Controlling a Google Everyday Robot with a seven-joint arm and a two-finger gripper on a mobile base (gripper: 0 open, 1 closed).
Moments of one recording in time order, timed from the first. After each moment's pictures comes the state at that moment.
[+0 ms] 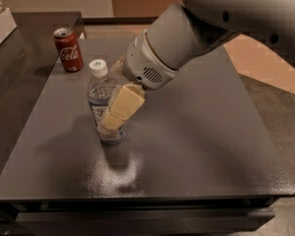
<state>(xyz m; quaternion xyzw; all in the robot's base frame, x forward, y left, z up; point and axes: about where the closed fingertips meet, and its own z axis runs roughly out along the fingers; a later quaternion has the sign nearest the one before) 0.451 0.069 0.934 -0.65 0.67 0.24 0.28</state>
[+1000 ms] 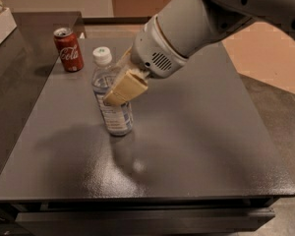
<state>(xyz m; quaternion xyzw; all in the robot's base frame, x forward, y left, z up) 0.460 0.054 0.956 -0.63 0.68 0.23 0.30</state>
